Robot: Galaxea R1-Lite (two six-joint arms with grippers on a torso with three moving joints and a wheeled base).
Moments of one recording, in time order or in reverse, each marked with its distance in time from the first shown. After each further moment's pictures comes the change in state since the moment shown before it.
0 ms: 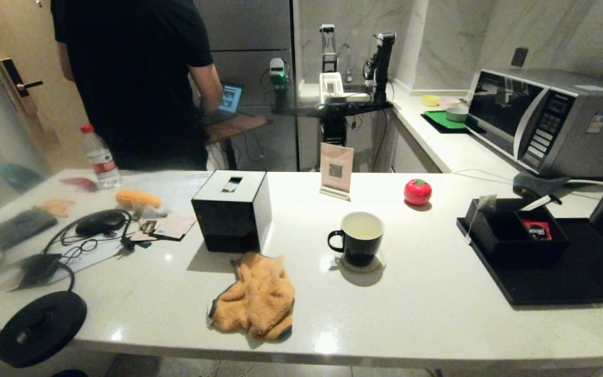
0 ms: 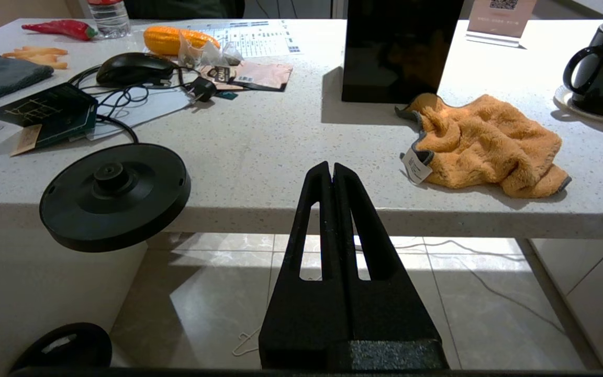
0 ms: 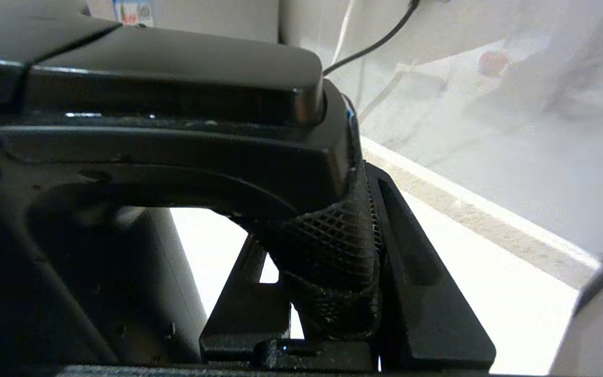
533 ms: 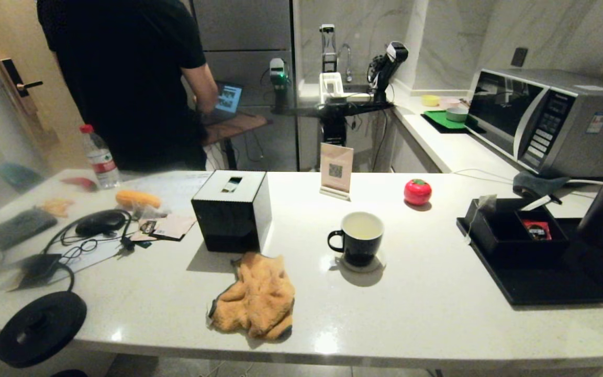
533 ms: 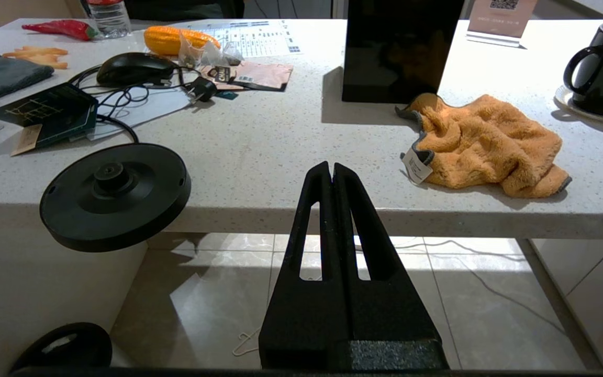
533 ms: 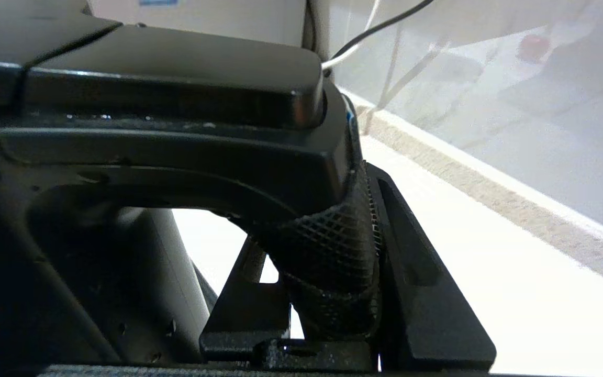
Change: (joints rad) left arm 0.000 0.000 0.000 0.000 0.001 0.000; right arm -0.001 0.119 -0.006 -0.076 0.065 -0.011
